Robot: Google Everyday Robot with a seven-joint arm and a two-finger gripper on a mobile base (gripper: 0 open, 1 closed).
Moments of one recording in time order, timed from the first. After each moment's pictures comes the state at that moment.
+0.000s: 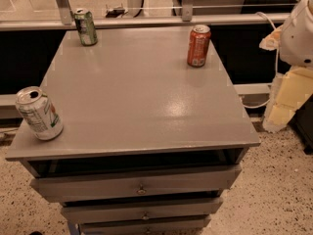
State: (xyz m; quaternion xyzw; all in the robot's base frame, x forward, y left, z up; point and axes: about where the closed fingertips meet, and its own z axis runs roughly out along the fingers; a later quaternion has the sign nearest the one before) arm 0.438 -0.216 0.977 -0.60 0.78 -0.04 0.16
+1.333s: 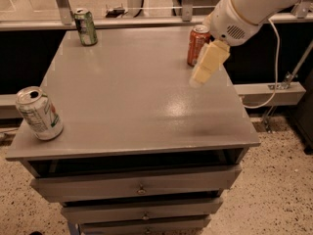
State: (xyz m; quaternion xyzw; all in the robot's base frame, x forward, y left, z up) arm 0.575 -0.120 0.962 -0.59 0.75 0.03 0.29
